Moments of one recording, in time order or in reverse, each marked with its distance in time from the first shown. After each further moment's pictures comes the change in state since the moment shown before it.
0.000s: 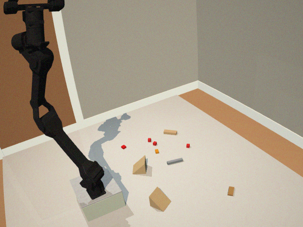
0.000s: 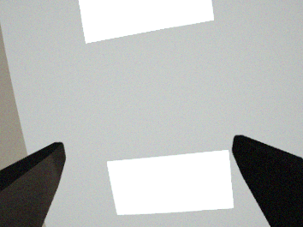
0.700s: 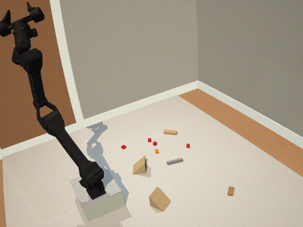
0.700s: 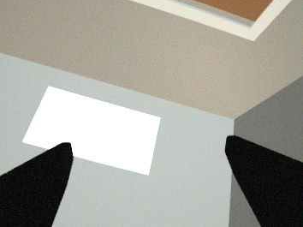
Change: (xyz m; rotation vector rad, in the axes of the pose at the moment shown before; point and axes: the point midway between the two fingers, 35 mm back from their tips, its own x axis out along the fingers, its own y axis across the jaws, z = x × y) arm -0.022 -0.019 0.213 -0.514 -0.514 -0.121
